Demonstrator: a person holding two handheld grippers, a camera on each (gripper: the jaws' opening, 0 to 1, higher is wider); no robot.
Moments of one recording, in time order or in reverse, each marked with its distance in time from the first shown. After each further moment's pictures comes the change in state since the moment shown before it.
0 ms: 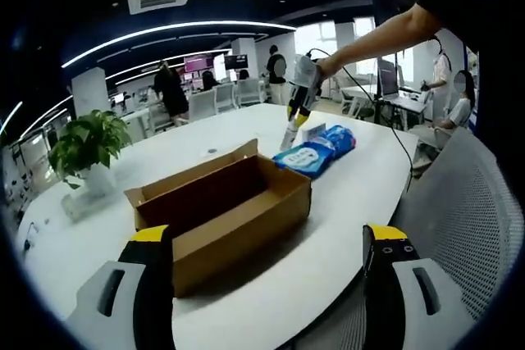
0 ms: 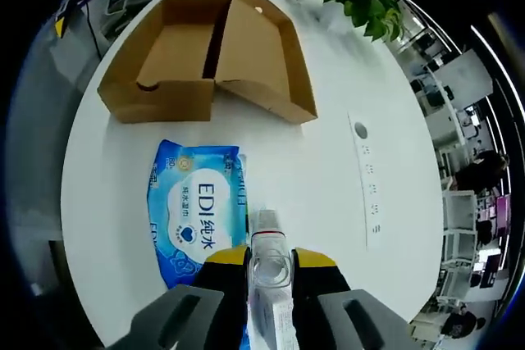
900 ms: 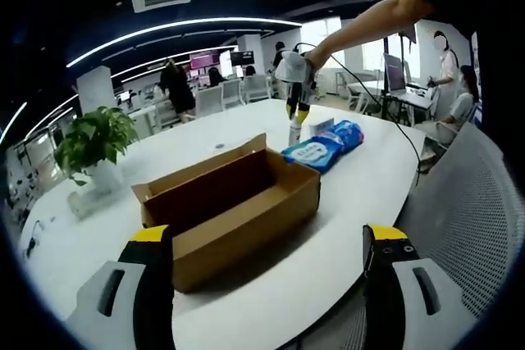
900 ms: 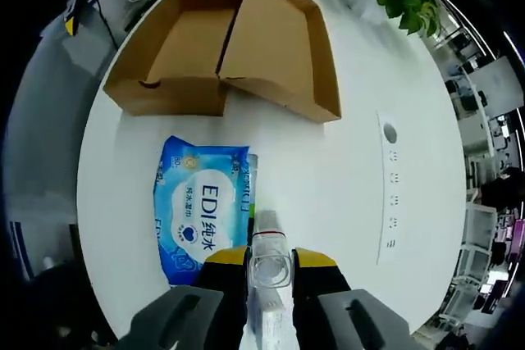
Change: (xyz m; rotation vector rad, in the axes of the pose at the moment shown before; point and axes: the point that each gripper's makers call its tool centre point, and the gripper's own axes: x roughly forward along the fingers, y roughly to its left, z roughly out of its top) left arm 0.003 0.008 -0.002 0.009 0.032 0.044; right arm 0.011 -0.005 0.011 -0.082 0.099 0.181
